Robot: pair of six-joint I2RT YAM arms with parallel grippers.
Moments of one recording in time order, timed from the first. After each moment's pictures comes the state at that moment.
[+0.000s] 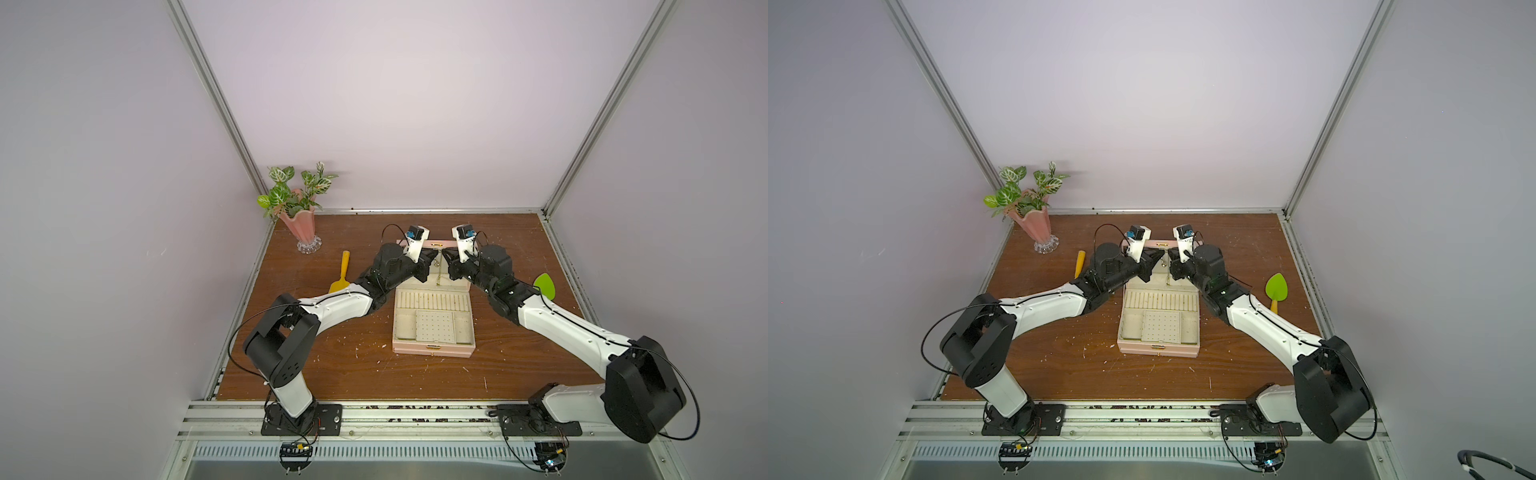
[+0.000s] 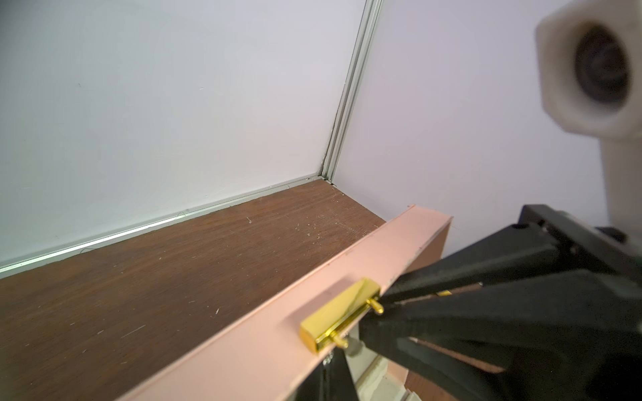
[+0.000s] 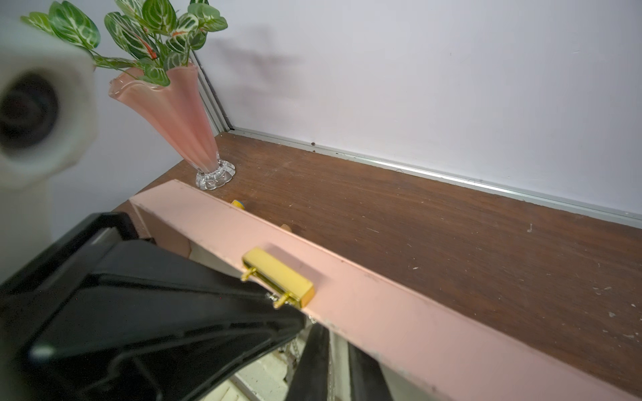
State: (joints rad) left arm -0.67 1.70 1.02 0.52 0.19 -0.18; right arm 0.51 1.35 0.87 0.19 0.00 0.13
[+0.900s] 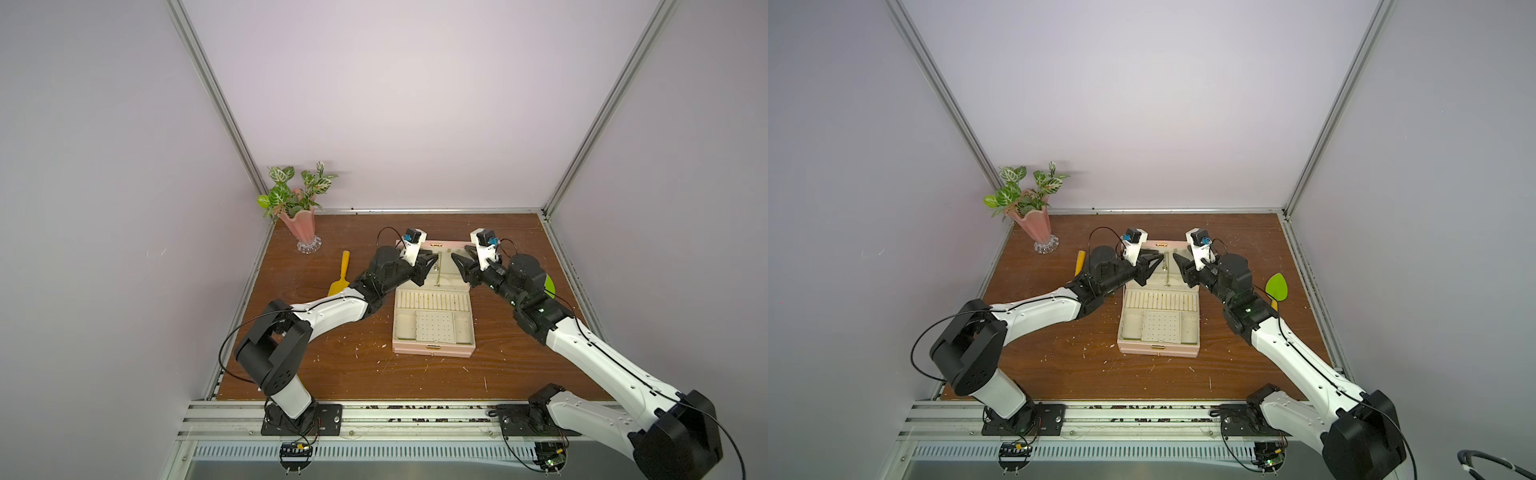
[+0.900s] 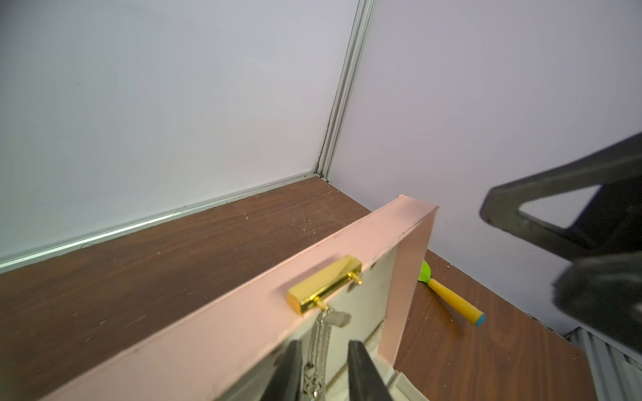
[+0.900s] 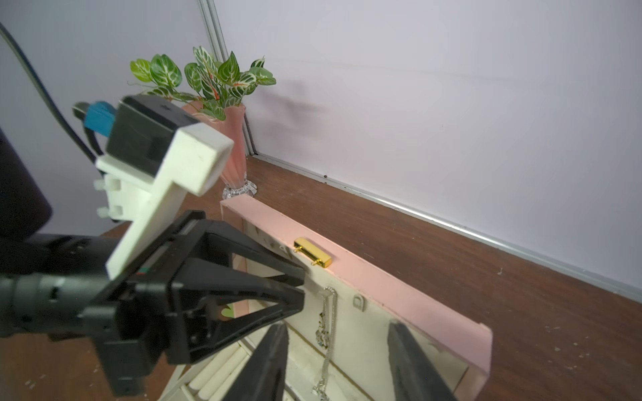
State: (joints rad) left arm -0.67 1.61 0.94 0.51 0.21 -0.17; right arm 0.45 1.08 0.81 0.10 -0.11 -0.03
